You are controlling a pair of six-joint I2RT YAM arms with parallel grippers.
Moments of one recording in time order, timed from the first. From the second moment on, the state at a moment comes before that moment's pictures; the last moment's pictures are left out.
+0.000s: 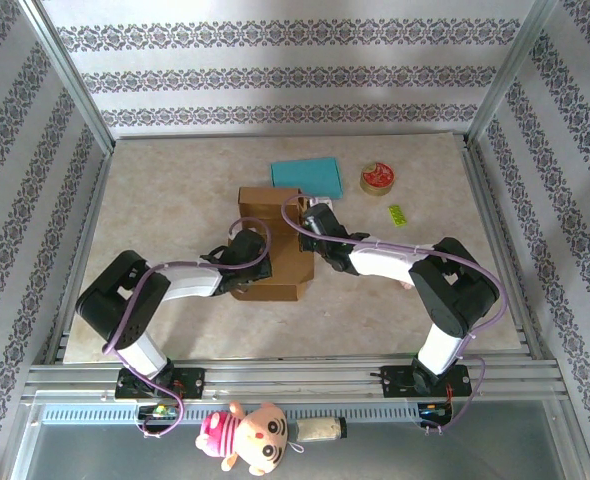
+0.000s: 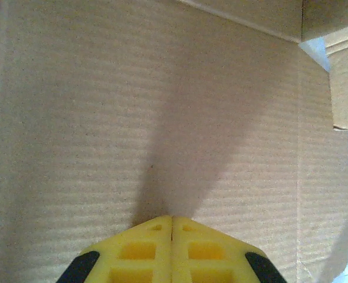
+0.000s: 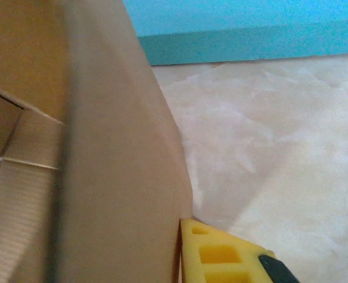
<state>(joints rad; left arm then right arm) -0.61 1.66 0.69 0.09 0.00 -0.80 0.69 1.73 0.94 0.03 0.22 0.52</state>
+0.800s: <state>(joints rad) -0.61 1.71 0.72 0.15 0.10 -0.79 0.67 1.68 0.97 0.00 -0.08 0.41</state>
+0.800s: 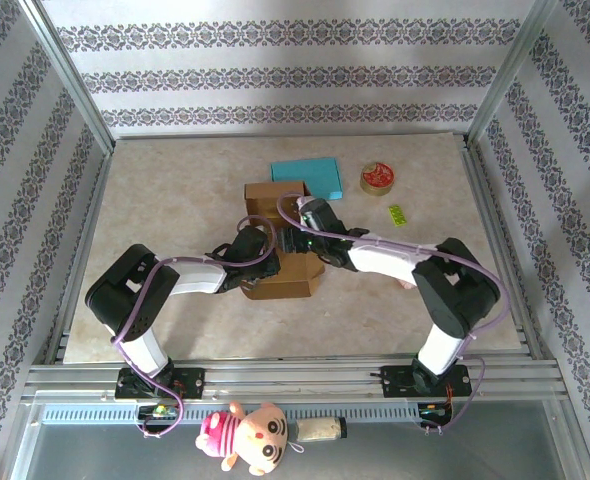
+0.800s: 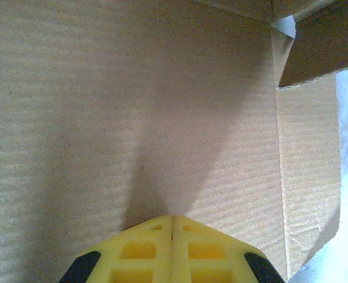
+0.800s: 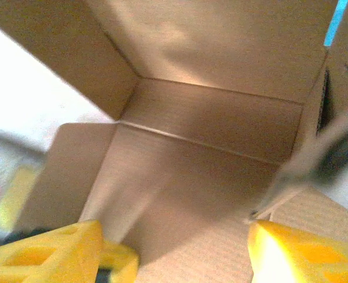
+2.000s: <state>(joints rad) -0.61 1.71 0.76 0.08 0.10 -0.76 0.30 1.74 1.15 -0.13 -0.64 -0.19</state>
